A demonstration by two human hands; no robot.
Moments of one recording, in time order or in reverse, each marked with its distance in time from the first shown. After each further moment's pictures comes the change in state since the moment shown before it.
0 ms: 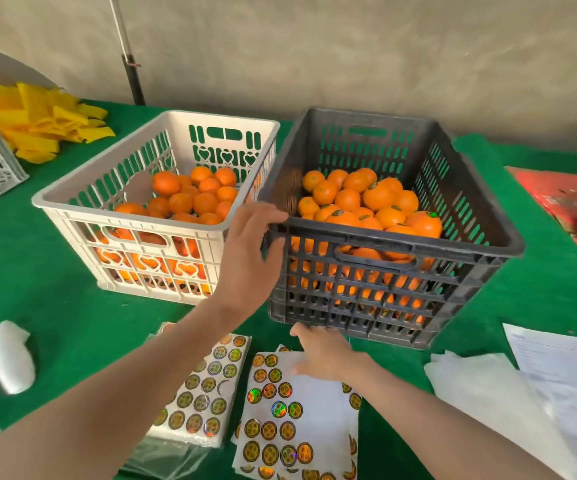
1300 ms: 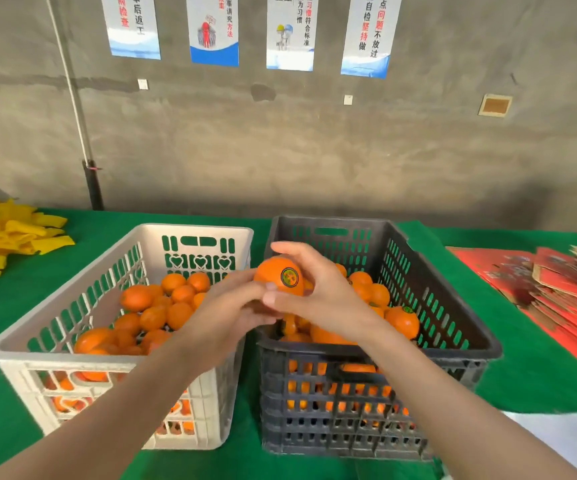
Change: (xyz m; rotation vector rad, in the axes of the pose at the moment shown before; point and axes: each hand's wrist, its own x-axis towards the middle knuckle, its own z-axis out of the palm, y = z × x) left_hand 0.104 -0.005 -0.051 -0.959 -0.488 -0.561; right_hand -0.035 -0.060 -0.245 0.817 0.755 -0.355
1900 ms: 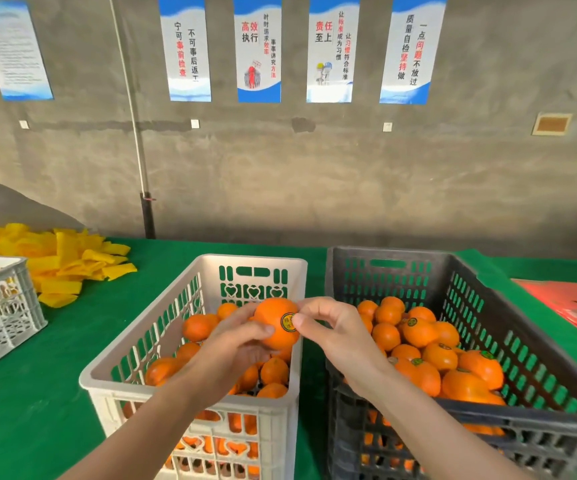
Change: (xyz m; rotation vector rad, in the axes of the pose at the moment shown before) left_hand -0.013 0.004 -0.099 0.017 0.042 -0.012; right_hand 0.035 -0.006 0.077 0.174 0.099 0.157
